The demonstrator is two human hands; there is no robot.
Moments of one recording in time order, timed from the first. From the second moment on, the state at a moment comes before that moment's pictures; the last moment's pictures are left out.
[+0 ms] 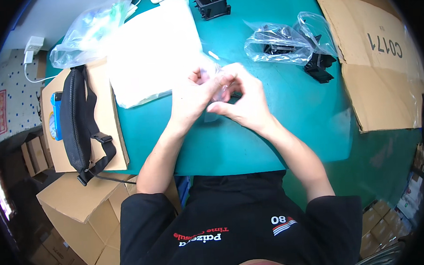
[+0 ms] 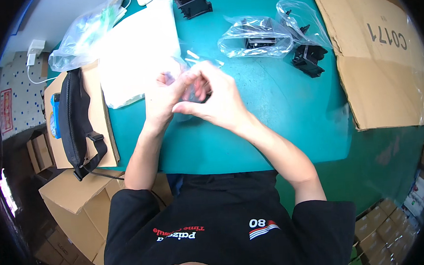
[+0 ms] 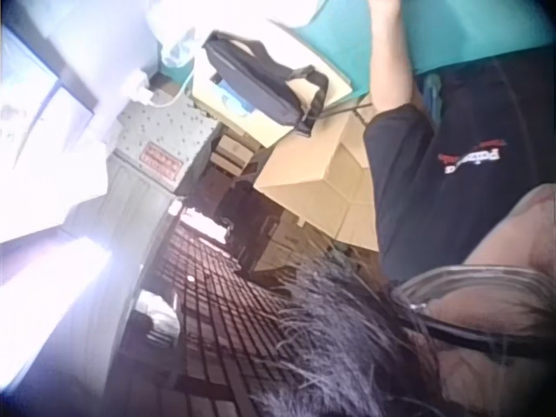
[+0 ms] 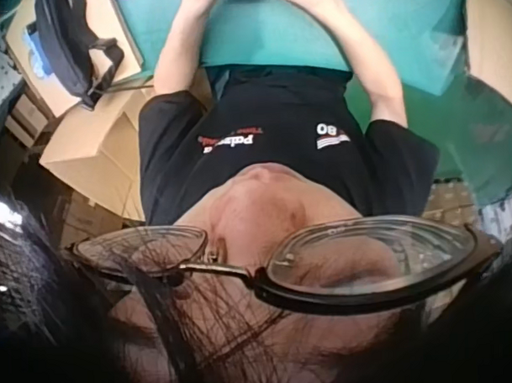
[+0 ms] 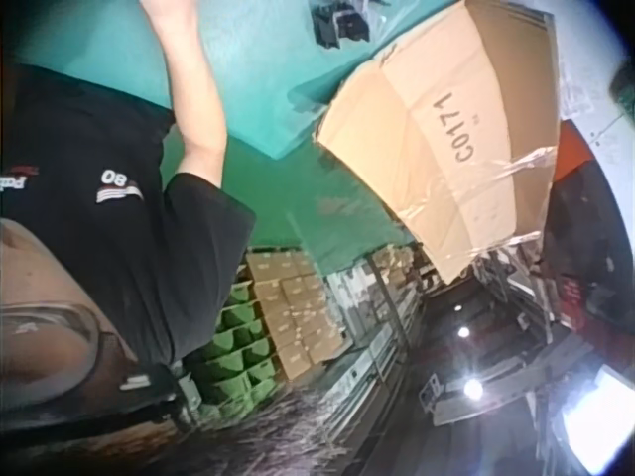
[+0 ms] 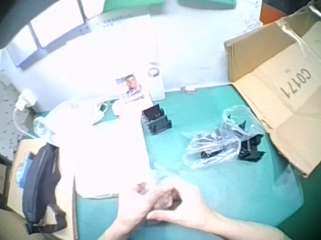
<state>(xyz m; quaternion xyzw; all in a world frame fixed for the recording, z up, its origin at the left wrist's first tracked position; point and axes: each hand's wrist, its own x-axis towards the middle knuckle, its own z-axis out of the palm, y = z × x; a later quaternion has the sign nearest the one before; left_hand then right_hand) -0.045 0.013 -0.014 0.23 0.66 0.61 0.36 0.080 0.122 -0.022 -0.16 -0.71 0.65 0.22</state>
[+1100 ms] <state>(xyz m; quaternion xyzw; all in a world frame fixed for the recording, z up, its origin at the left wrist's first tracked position) -0.066 0.024 -0.019 0.36 0.79 0.50 0.00 0.075 0.142 -0.012 -0.22 -0.79 0.44 0.37</state>
